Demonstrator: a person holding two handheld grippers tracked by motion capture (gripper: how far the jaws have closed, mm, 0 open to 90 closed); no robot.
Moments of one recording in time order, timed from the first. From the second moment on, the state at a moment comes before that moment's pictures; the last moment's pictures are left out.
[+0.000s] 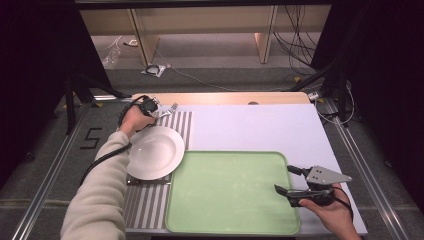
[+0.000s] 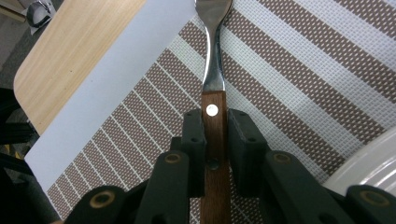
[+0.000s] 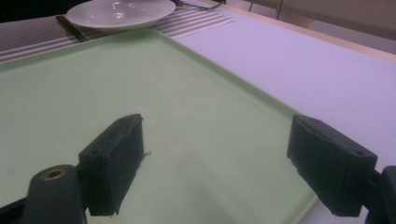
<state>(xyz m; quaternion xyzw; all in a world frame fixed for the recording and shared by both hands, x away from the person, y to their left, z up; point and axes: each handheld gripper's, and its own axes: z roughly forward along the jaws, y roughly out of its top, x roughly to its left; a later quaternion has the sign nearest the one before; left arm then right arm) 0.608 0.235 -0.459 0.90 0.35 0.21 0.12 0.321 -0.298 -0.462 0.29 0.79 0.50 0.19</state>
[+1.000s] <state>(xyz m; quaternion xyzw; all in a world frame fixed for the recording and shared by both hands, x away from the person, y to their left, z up) 0.600 0.231 -0.444 0.87 0.39 0.26 0.17 0.321 -0.298 -0.462 0.29 0.80 0.50 0.19</state>
